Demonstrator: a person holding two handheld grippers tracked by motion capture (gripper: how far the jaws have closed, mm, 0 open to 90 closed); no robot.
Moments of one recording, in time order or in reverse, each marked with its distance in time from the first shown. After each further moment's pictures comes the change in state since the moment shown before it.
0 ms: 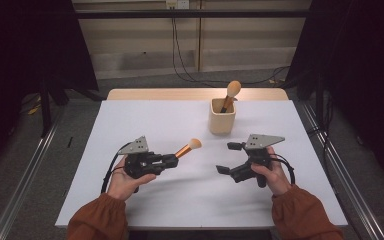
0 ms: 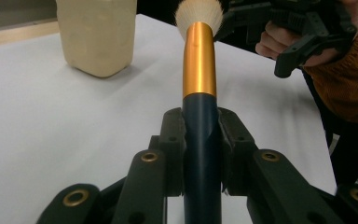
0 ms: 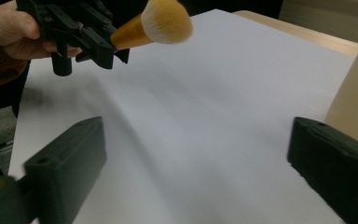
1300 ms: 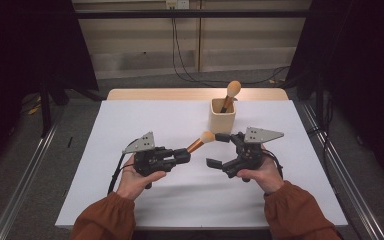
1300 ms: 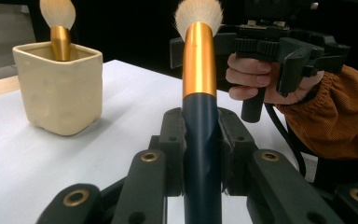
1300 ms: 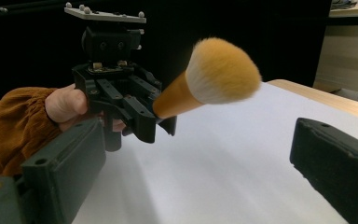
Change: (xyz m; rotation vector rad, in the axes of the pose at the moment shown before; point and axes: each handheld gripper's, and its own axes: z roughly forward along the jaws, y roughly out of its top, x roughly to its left) left arm -0.018 0.024 0.019 -0.134 -0.084 0.044; right arm 0.011 0.028 0.013 -0.257 0.156 0.027
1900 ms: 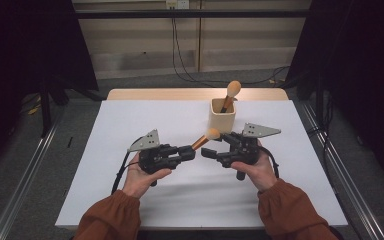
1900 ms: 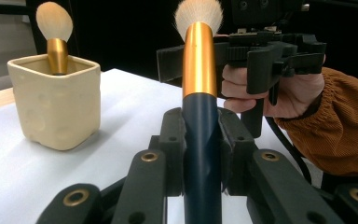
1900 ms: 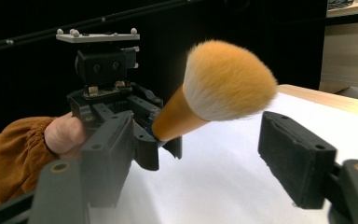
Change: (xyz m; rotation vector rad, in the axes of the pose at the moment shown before) left arm 0.000 0.004 0.012 -0.024 -0.002 0.012; right arm -0.006 0.001 0.009 -0.057 0.009 0.092
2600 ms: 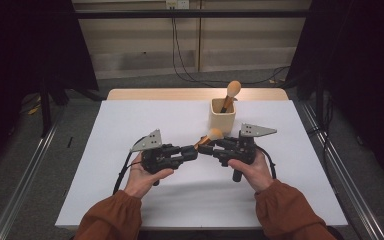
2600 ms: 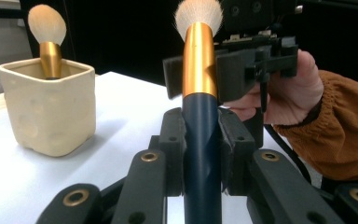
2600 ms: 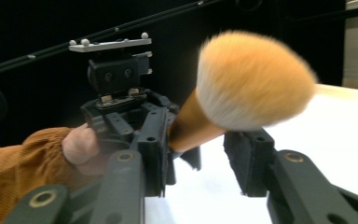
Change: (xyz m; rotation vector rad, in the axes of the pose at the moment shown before) left arm -0.001 0.000 0.006 -0.007 -0.018 0.014; right arm -0.001 -0.005 0.007 -0.021 0.064 0.065
